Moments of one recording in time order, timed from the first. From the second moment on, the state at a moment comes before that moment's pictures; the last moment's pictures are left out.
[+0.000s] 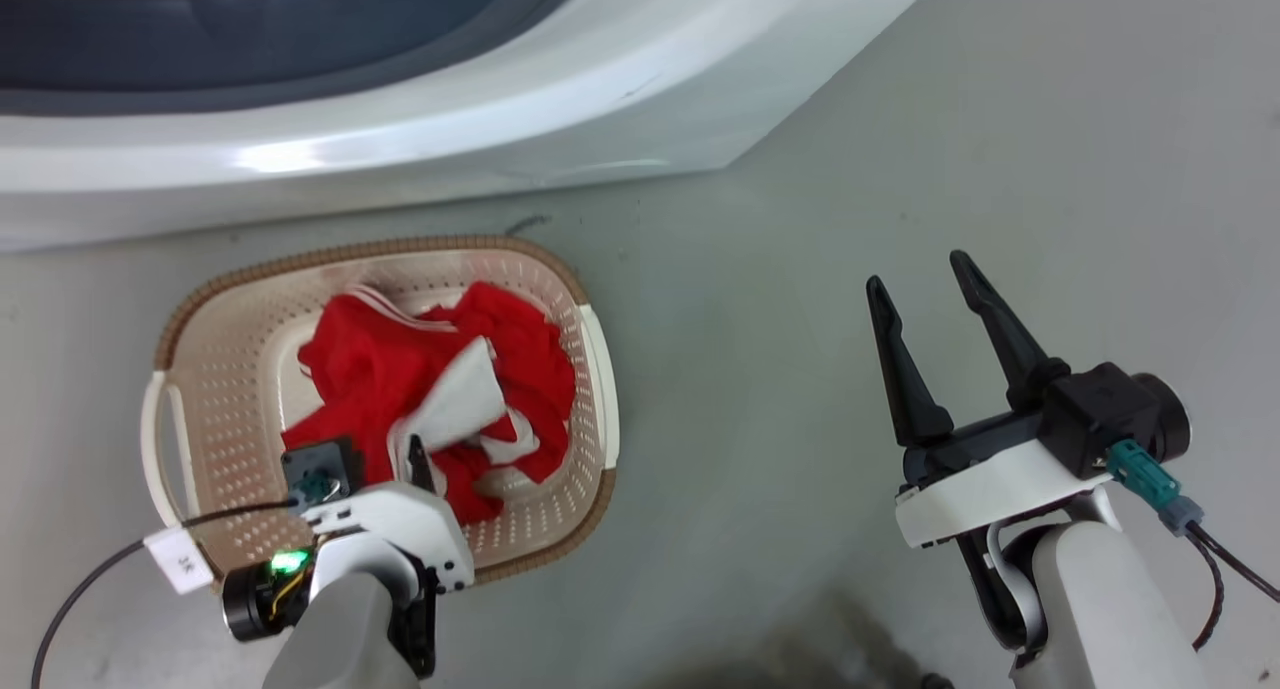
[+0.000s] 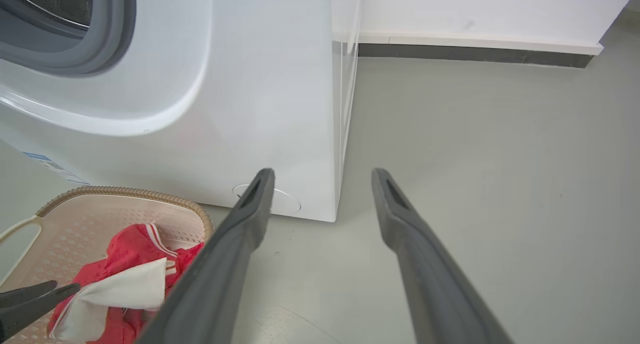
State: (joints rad) left arm -0.52 0.05 -0.03 1.02 -0.28 0.10 -0.26; right arm -0.28 -0.05 0.17 0.14 0.09 0.13 -0.23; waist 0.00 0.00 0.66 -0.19
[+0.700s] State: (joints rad) left arm -0.16 0.05 -0.04 0.47 -0.28 0.06 -0.26; right arm -0.08 -0.05 0.08 0.15 0.05 0.13 -0.19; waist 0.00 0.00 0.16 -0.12
